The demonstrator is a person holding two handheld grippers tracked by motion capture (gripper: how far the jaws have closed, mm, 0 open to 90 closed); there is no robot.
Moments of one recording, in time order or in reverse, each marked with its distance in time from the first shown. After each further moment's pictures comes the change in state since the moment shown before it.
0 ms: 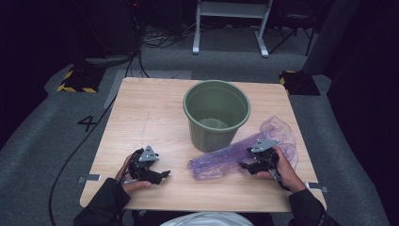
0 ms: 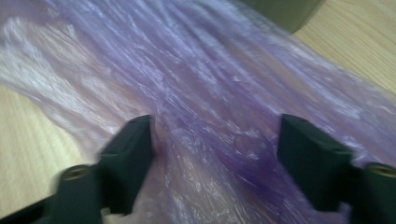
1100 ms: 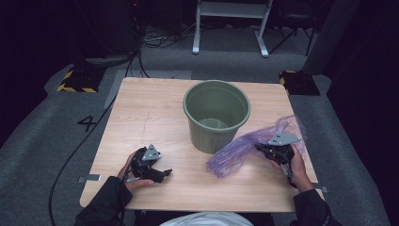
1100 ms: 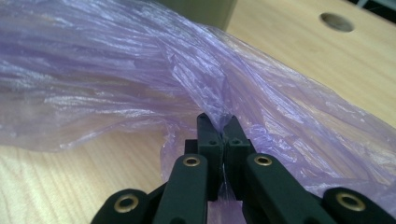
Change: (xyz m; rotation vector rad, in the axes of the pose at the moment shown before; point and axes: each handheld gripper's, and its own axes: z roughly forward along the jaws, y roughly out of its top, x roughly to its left) left arm 0.001 0.006 0.007 0.009 0.012 0.028; right arm -0.027 -0.009 -0.039 -0.162 -0.161 0.053
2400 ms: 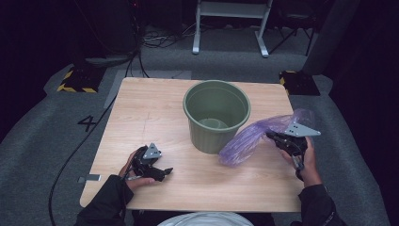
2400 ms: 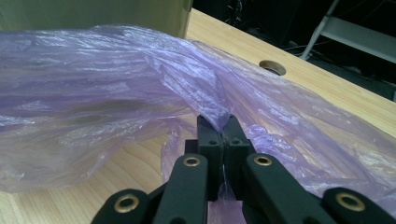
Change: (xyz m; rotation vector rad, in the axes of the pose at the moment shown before) left arm 0.003 0.003 0.003 -0.001 0.001 0.002; right arm -0.027 0.017 -0.030 -0.138 -0.091 0.050
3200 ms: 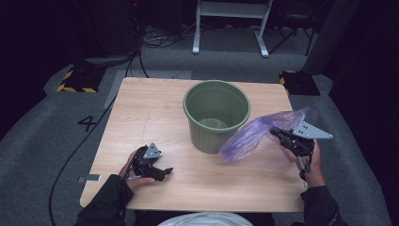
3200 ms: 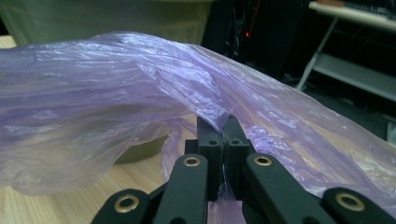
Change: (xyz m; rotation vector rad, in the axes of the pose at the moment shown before) left arm 0.000 0.000 0.001 0.000 0.000 0.001; right arm 0.006 0.017 -0.026 -0.146 -0.001 -0.020
